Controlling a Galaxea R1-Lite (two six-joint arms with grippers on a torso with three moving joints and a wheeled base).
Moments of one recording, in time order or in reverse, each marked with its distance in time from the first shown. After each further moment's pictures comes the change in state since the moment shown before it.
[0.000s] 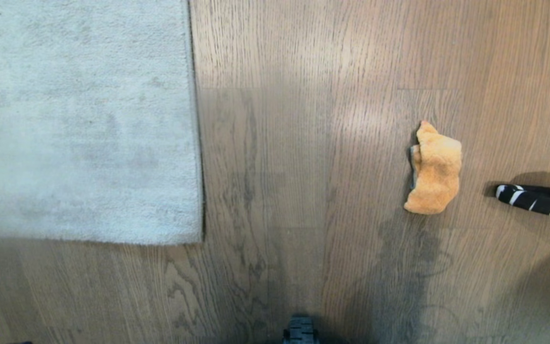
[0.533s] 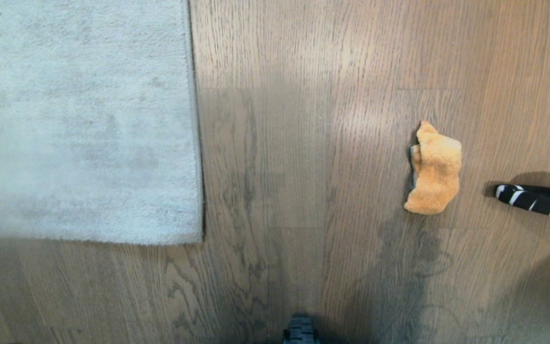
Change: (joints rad) left arm 0.115 -0.370 0.206 -0.081 0.039 0.003; right arm 0.000 0.000 0.000 0.000 0.000 0.000
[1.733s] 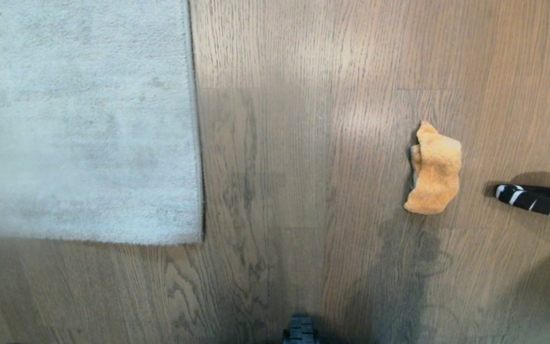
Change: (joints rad) left arm 0.000 -0.028 0.009 -0.025 0.008 -0.001; right arm 0.000 0.000 0.000 0.000 0.001 0.000
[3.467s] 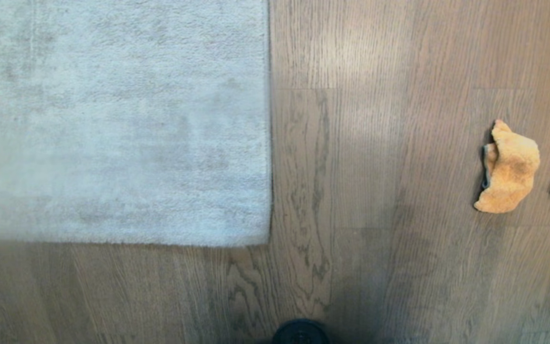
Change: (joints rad) left arm -0.001 0.000 0.000 -0.001 0.001 -0.001; right arm 0.000 0.000 0.000 0.000 0.000 0.000
